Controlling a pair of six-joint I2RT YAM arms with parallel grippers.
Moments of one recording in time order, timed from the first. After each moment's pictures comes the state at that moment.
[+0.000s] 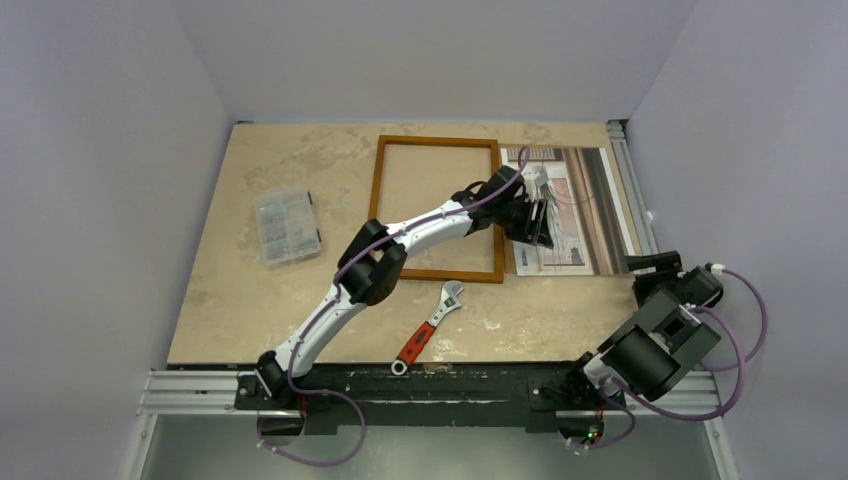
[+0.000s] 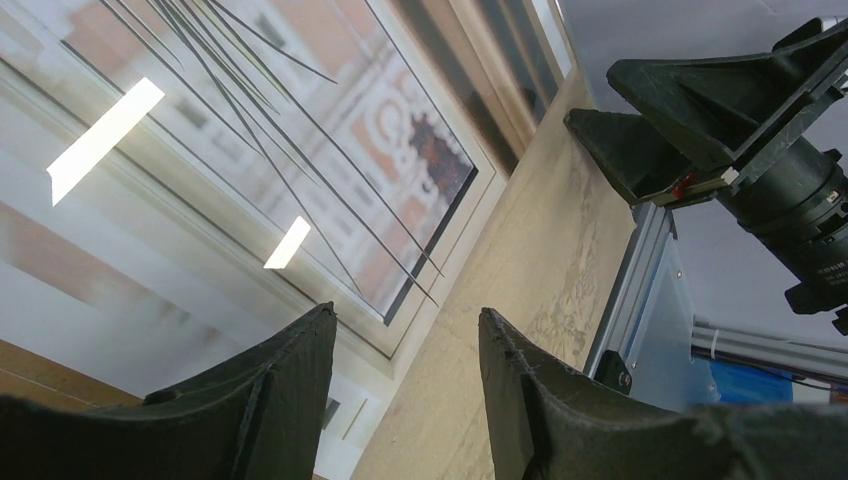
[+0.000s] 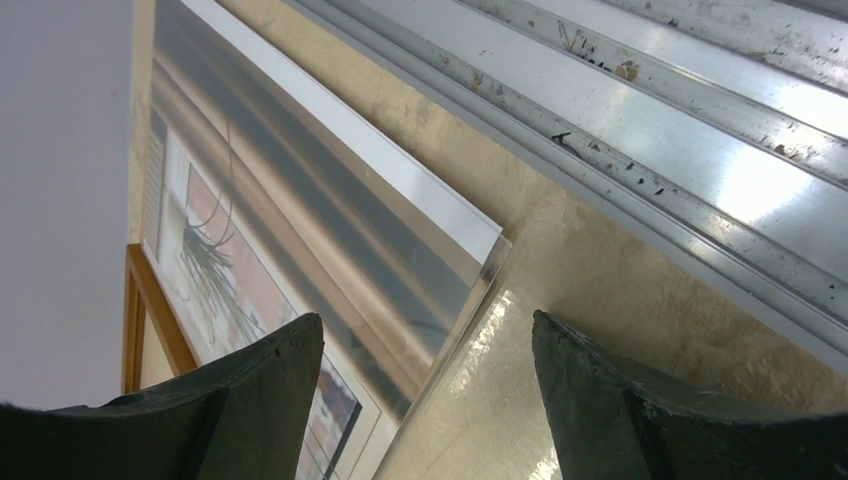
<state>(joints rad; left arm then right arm) -0.88 2.58 2.24 -0.26 0.50 -0.65 -0.91 1.34 0.40 0.26 -0.48 0.65</state>
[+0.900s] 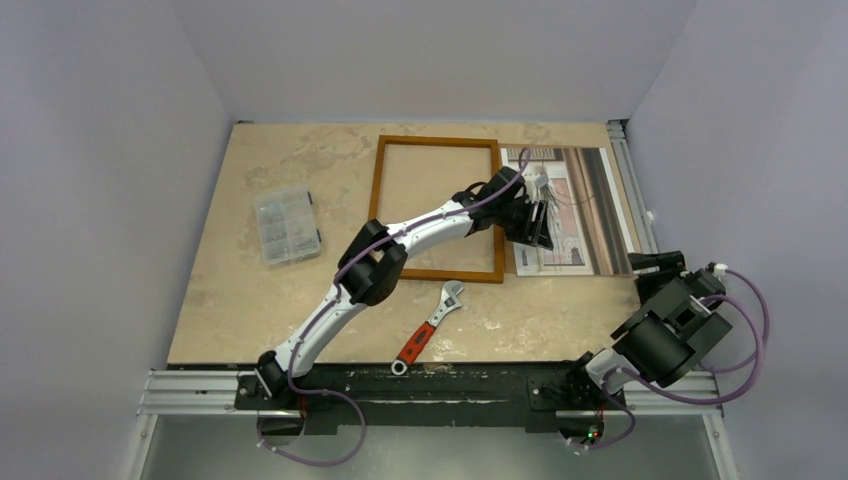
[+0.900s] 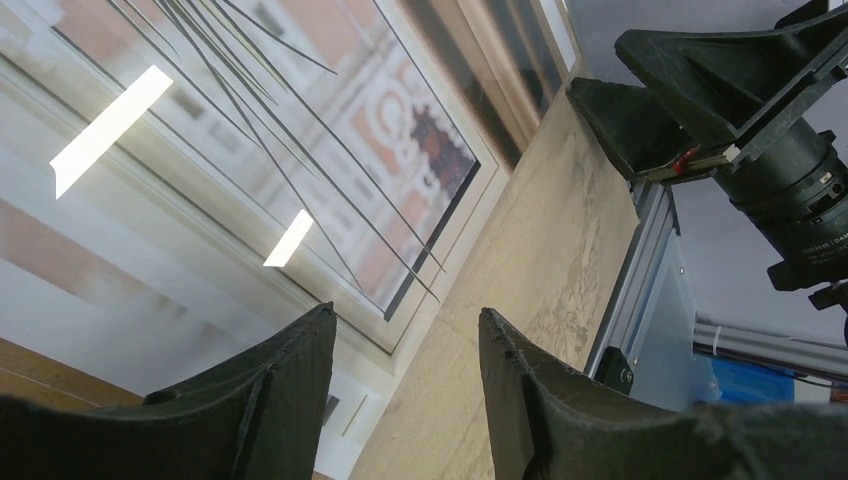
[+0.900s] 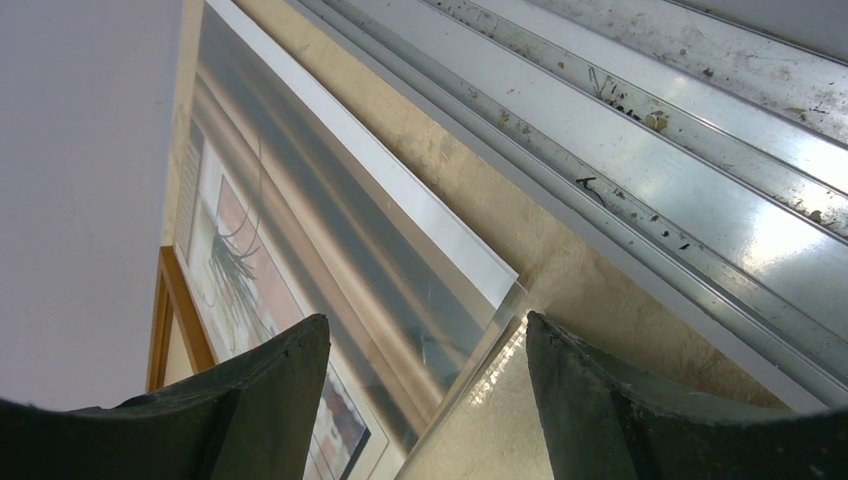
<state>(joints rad) -0.88 2.58 2.24 -0.27 0.50 -0.65 -0.94 1.45 0.40 0.43 -0.55 0.68</state>
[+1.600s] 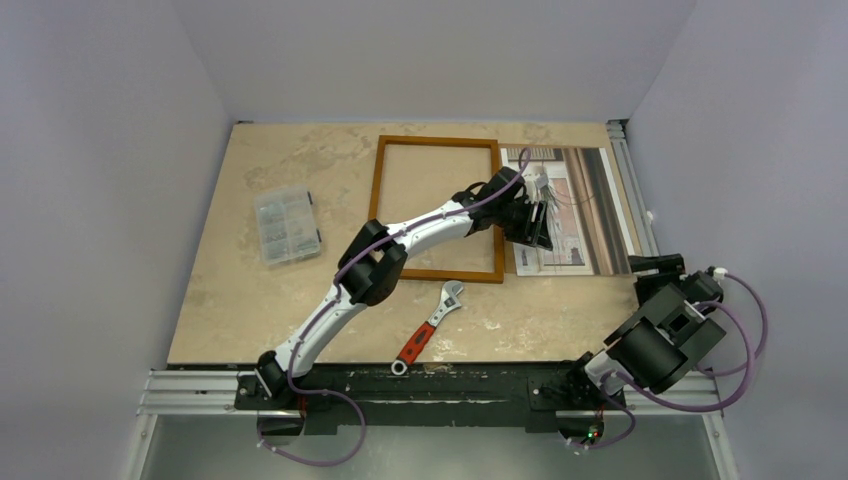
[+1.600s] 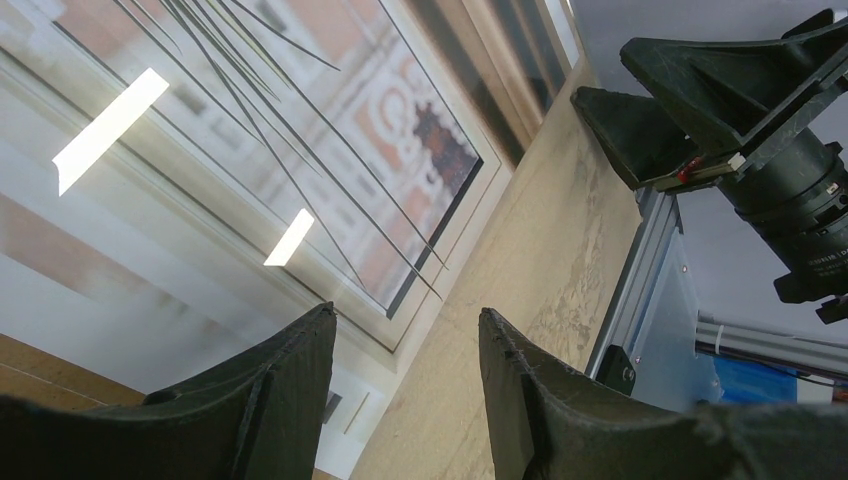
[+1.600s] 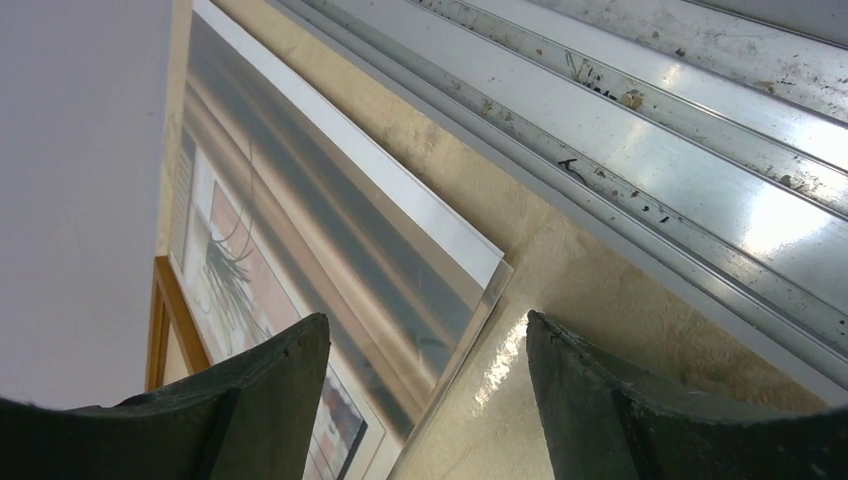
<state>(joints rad) -0.88 2.58 2.24 -0.28 0.50 -0.64 -0.94 1.39 0.36 0.41 -0.52 0.69</state>
